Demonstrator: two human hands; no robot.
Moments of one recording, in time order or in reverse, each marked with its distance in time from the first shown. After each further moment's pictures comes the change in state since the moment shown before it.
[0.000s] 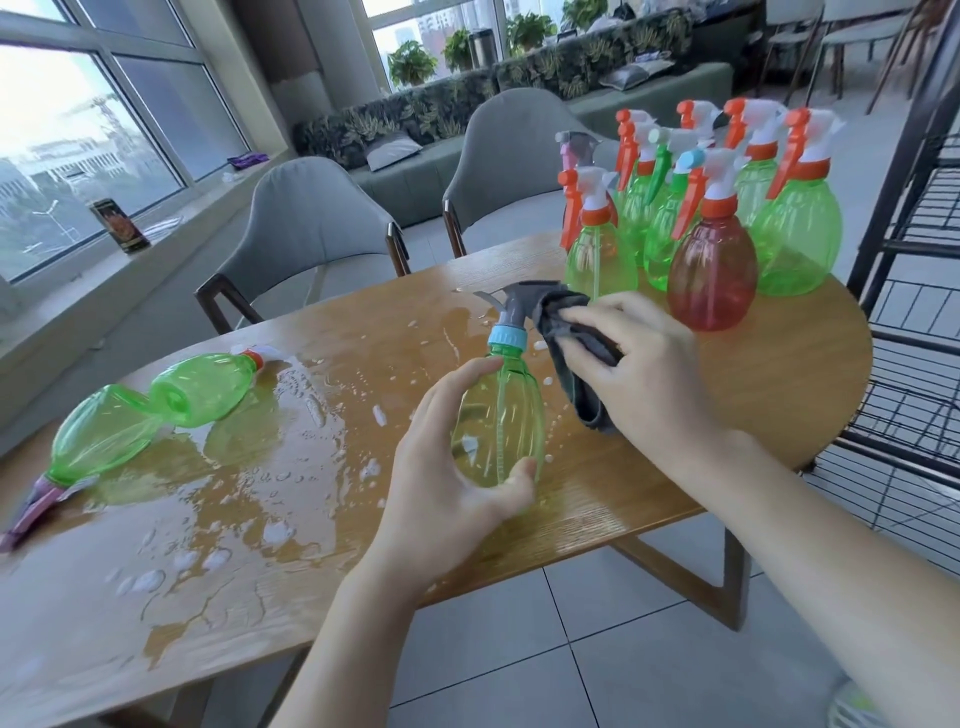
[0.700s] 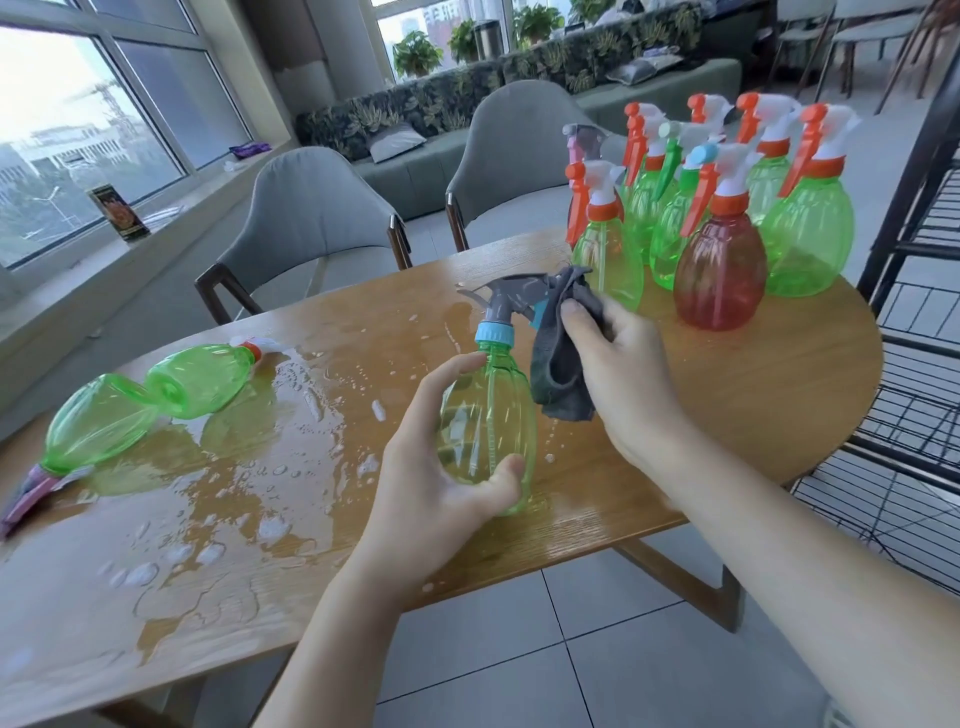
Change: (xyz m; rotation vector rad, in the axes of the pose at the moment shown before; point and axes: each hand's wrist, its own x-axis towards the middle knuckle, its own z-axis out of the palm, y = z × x) left_hand -0.001 -0.004 -0.005 -0.056 0.022 -0.014; right_hand 0.010 -0.026 0.019 0.679 -0.113 0.713
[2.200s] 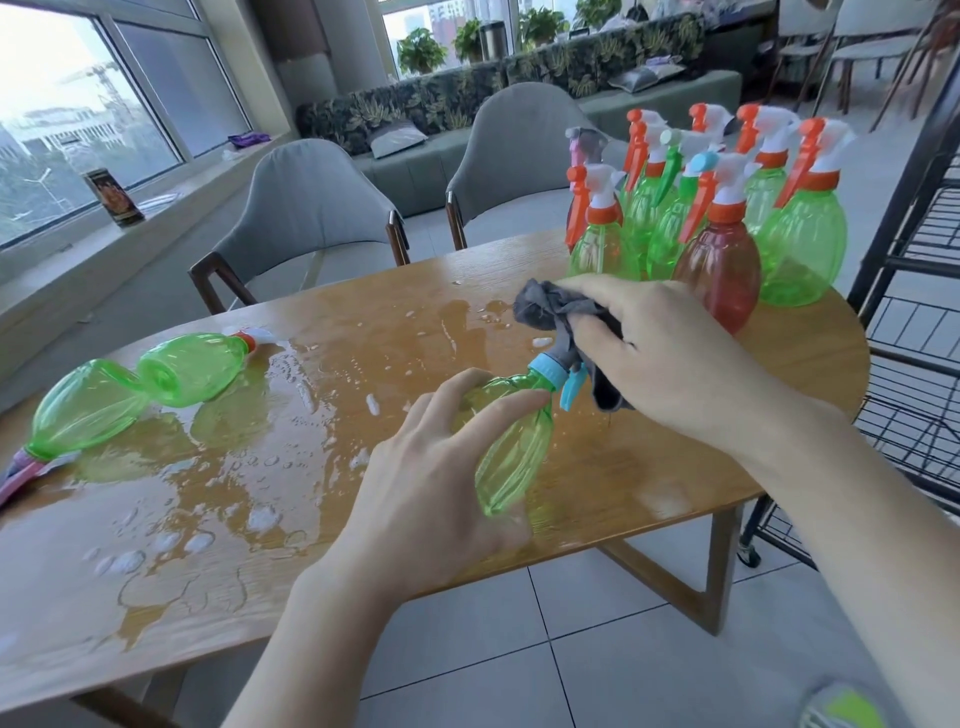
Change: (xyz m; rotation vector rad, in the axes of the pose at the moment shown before) left_hand -0.003 0.010 -0.006 0.631 -0.181 0.204; right_hand -0.012 -0.071 -0.040 -0.730 -0.329 -0.317
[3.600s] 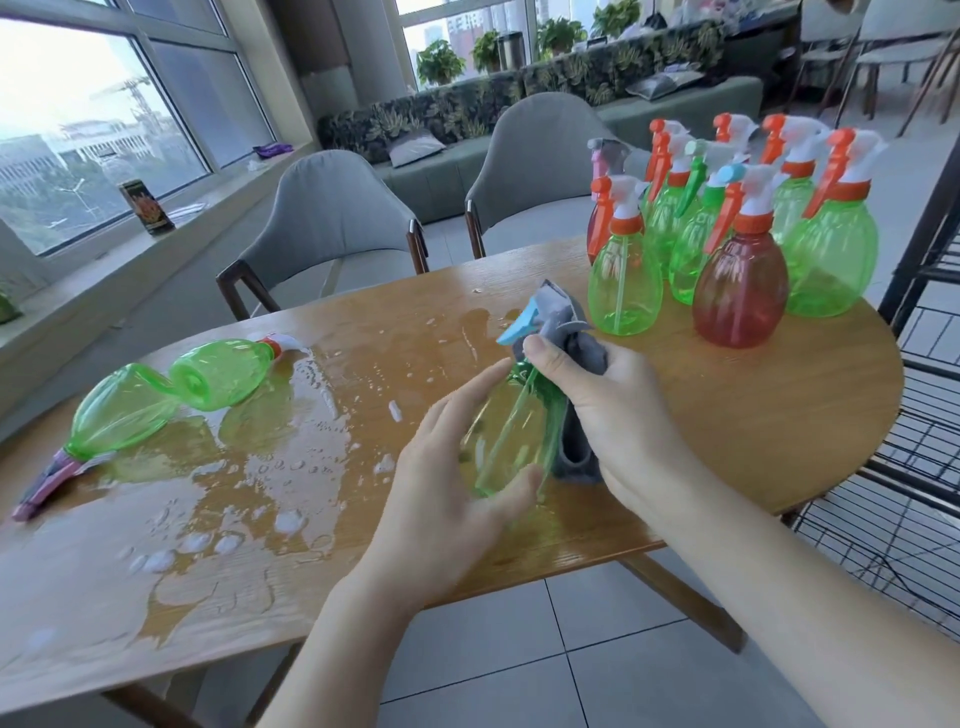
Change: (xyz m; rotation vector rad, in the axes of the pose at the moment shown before) left_hand -0.006 -0.003 0.003 -0.500 0.133 -0.226; right_hand 0.000 -0.005 0.082 0.953 0.215 0.439
